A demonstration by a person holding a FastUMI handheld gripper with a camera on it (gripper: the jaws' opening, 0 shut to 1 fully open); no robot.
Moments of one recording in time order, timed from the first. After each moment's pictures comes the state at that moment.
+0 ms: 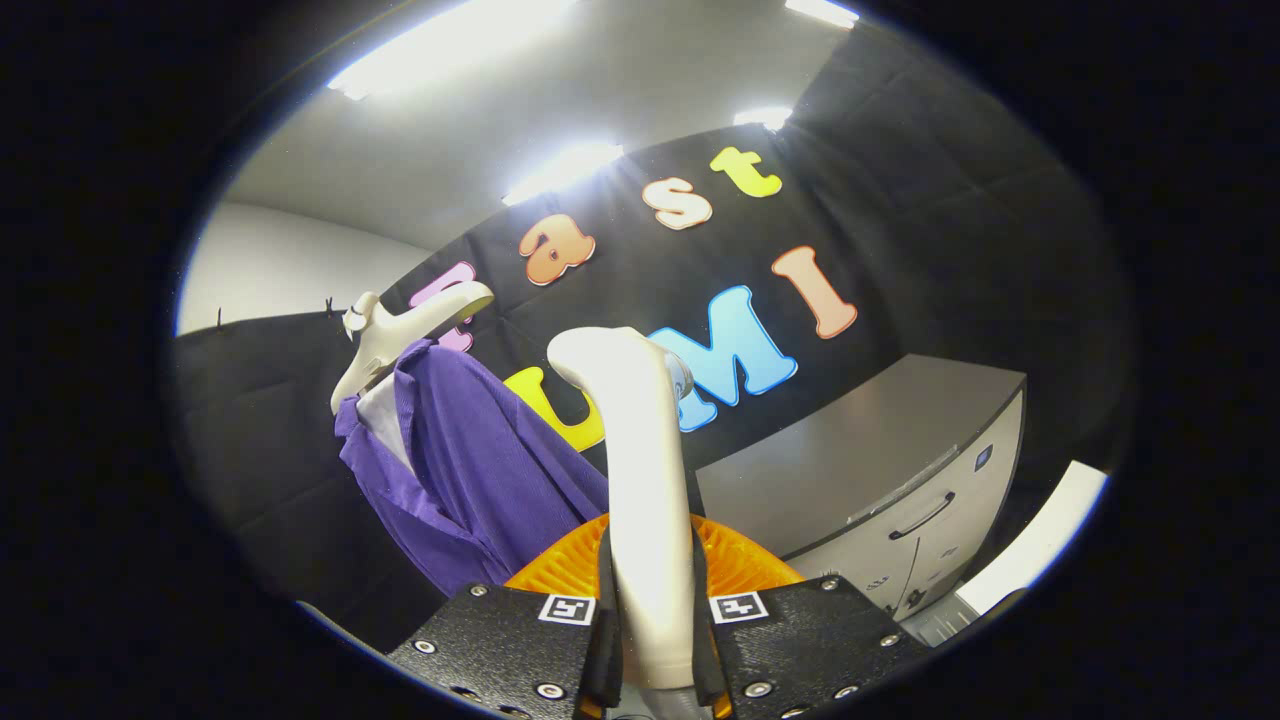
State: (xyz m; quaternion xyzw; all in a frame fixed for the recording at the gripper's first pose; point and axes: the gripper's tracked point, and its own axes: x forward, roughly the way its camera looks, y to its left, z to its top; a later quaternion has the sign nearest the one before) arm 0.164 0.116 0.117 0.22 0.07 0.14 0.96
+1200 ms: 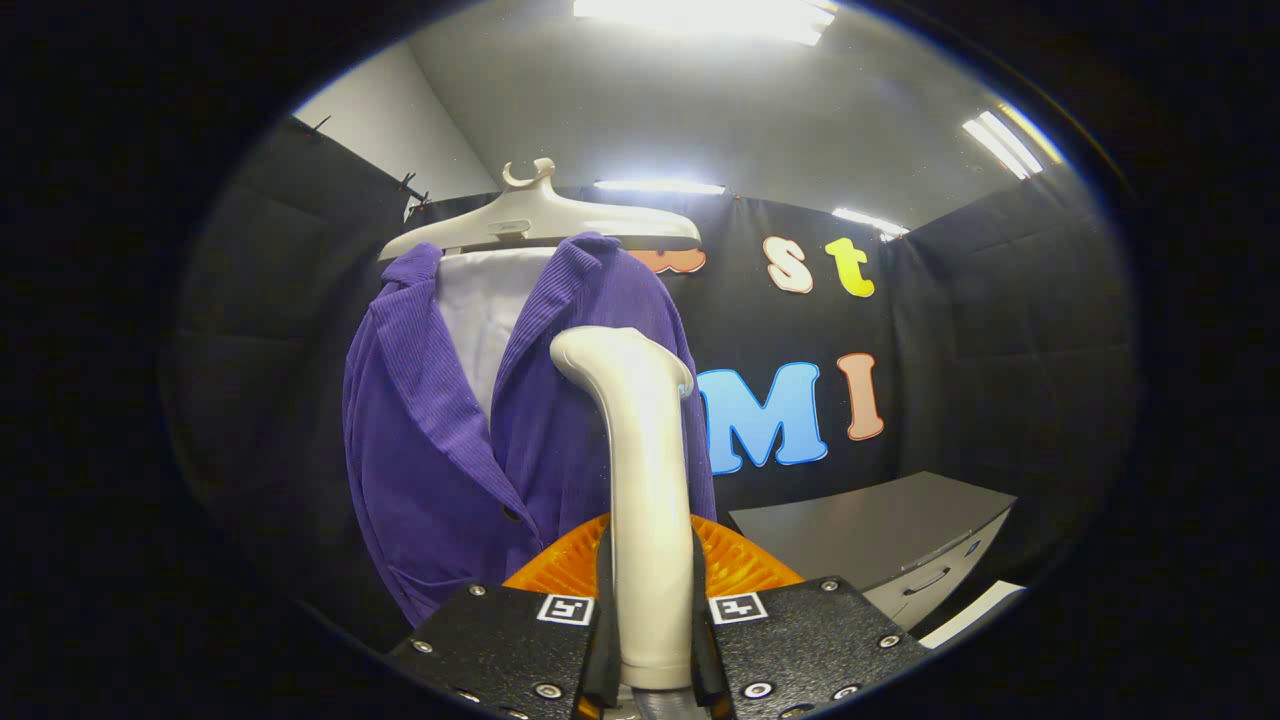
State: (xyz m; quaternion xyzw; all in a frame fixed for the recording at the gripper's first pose) arm 0.170 0.298 0.100 0.01 0.01 0.11 0.99
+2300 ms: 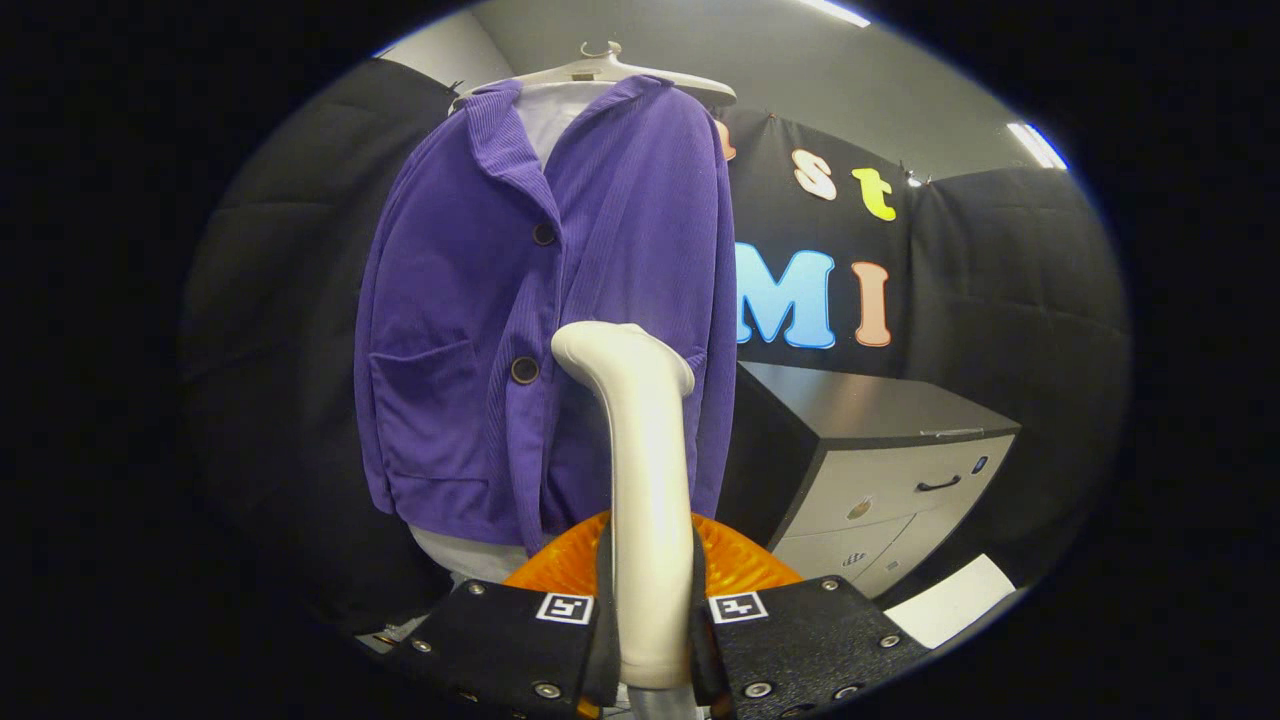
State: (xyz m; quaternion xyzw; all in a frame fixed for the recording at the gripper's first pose) arm 0.111 0.290 -0.105 -0.06 0.13 0.12 0.98
